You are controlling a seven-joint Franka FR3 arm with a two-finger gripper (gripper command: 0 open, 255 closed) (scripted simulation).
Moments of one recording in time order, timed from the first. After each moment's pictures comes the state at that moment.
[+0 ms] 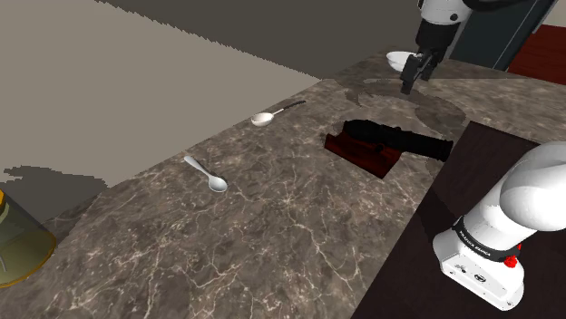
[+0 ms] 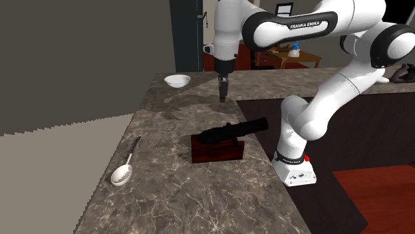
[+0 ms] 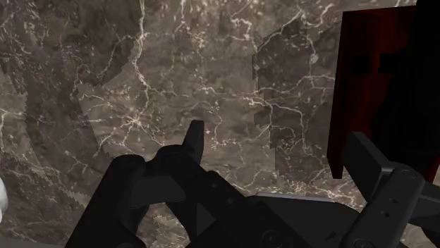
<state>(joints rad) 0.02 -0.74 0.01 -2.40 -0.12 1.69 0.01</state>
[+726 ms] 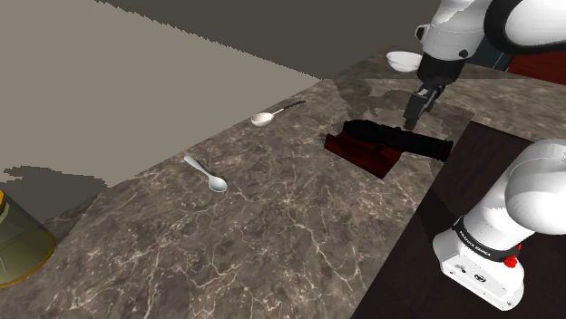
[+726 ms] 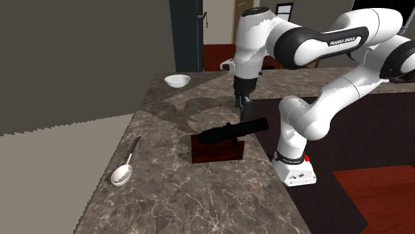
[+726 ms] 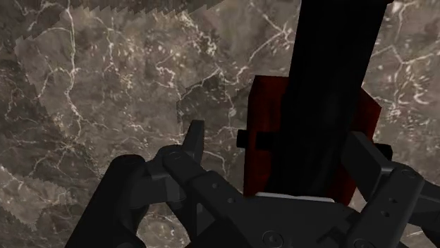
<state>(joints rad) 0.13 -0.93 0.15 -2.58 -0.01 1.64 0.10</state>
